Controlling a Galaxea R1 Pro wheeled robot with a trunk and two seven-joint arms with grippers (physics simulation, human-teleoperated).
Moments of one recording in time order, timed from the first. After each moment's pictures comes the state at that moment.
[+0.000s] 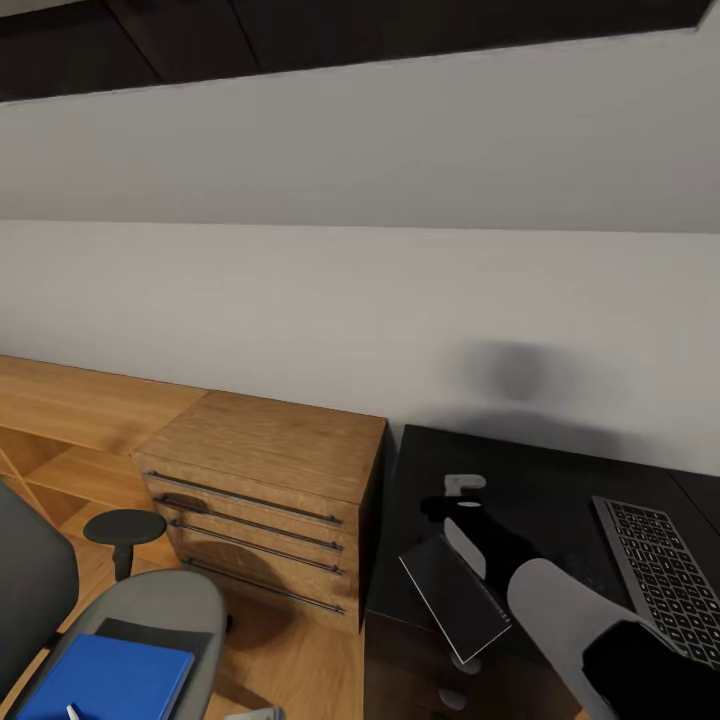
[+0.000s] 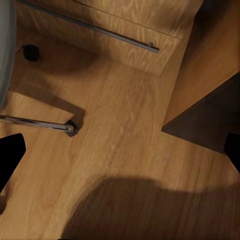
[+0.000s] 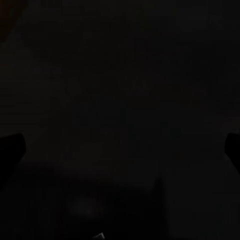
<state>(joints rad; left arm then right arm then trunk) 0.07 -0.01 -0.31 -1.04 0.30 0.11 0.27 -0.86 0.02 0.51 -0.41 -0.51 0.25 -0.29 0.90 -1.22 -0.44</state>
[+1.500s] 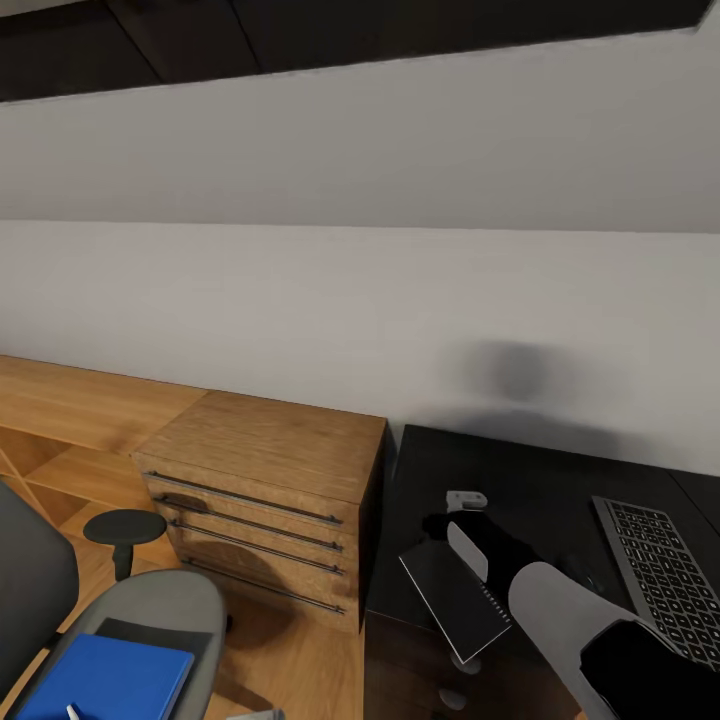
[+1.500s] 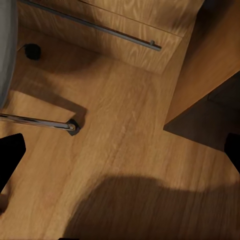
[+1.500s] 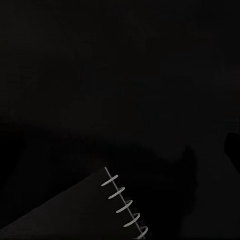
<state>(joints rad) 0.07 -0.01 -0.31 -1.03 0.30 0.10 0.28 -0.86 0.02 0.50 -0.35 -0.60 0.35 -0.26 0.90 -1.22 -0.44</state>
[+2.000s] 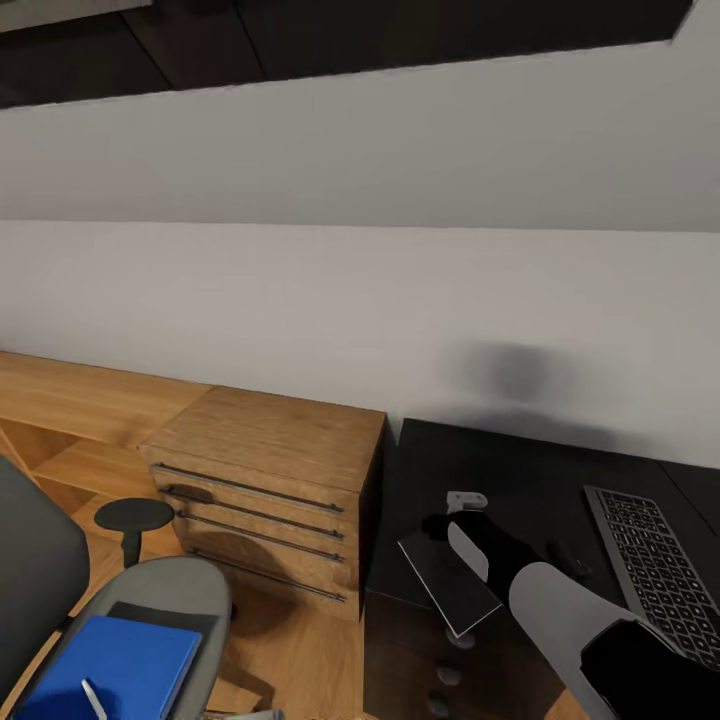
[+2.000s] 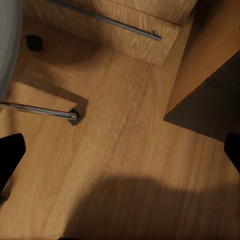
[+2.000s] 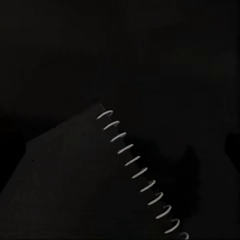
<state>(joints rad) 0.07 -0.01 -0.31 -1.03 0.30 0.10 0.28 -0.86 0.02 0.51 -0.35 -0.60 0.36 -0.26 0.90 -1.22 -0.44</state>
